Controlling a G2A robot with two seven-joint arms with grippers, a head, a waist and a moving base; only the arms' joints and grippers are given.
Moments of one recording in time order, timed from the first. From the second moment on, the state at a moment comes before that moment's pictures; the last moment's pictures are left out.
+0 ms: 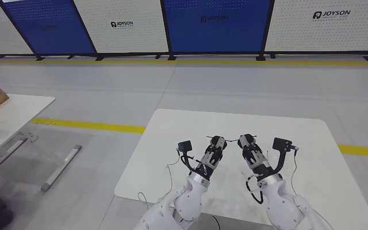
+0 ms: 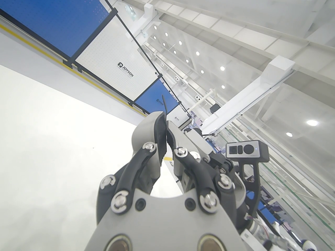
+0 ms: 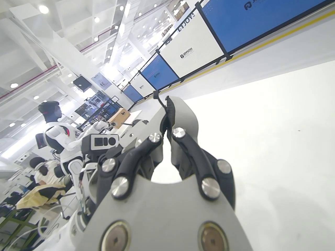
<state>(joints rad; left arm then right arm) 1.42 -1.35 -0.91 -1.63 0.38 -0.12 0.40 -1.39 -1.15 1.01 -1.83 -0.43 0.05 -0.03</state>
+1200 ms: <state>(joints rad) 1.41 -1.36 -0.93 -1.63 0.31 -0.02 0.33 -1.44 -1.17 1.07 -1.86 -0.48 0.06 0.00</state>
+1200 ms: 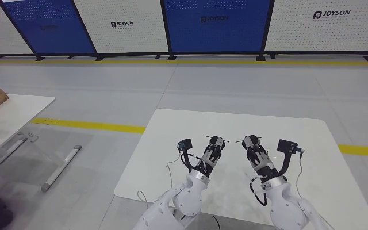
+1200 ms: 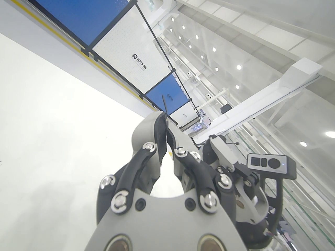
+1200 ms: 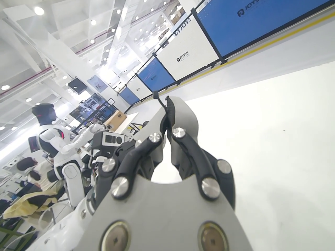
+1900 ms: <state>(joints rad) 1.41 -1.36 -0.93 -1.63 0.31 -0.02 0.33 -1.40 -1.20 1.04 -1.80 -0.51 0.07 0.04</state>
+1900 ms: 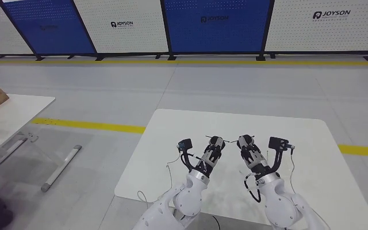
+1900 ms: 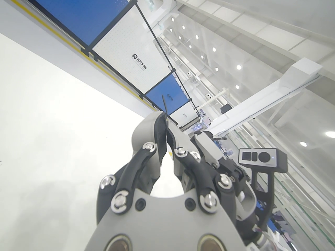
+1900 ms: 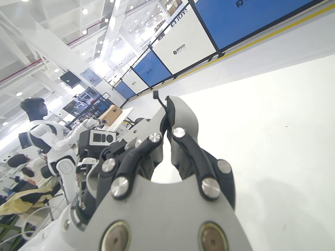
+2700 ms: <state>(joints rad) 1.41 -1.36 -0.93 -1.63 0.31 -0.02 0.33 -1.39 -1.22 1.05 -1.77 -0.52 0.06 0.05</state>
